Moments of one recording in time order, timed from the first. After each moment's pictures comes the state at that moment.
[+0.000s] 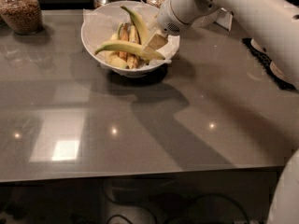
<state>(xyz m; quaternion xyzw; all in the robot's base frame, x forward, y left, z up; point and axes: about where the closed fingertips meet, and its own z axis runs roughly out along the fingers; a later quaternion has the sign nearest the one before) 0.714 -0.010 0.921 -0.62 0.68 0.04 0.38</state>
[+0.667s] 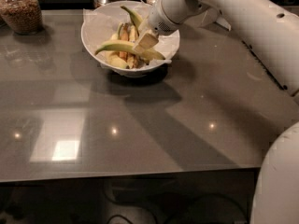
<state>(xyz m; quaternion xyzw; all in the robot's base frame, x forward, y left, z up) 0.717 0.017 0.916 -0.62 0.69 0.08 0.37</state>
